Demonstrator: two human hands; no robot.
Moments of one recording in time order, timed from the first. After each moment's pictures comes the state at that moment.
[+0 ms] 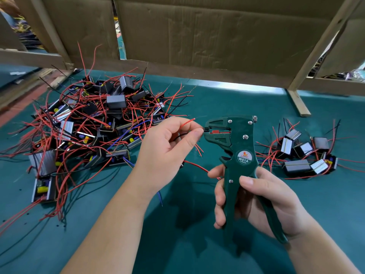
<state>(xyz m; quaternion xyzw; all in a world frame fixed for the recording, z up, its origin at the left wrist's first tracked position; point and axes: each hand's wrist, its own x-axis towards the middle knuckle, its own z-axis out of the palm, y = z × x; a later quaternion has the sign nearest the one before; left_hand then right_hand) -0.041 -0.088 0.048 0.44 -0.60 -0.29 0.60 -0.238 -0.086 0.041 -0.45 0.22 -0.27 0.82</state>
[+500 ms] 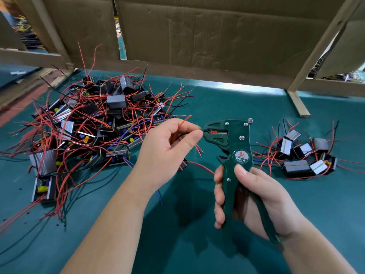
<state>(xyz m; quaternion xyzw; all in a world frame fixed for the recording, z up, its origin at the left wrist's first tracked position) -0.038 -0.091 0.042 0.47 -0.57 -0.33 0.59 -0.232 -0.083 0.038 -0.42 0.26 -0.29 0.82</state>
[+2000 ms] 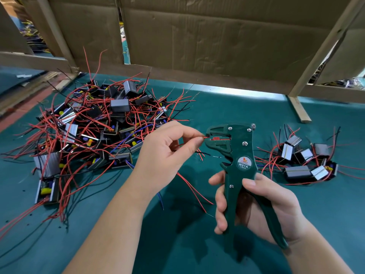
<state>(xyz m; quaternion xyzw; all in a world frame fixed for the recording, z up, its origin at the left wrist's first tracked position) -0.029 -0.088 0.046 0.48 -0.65 -0.20 0.55 -0.238 -0.088 0.038 -0.42 0.19 -0.26 0.85</state>
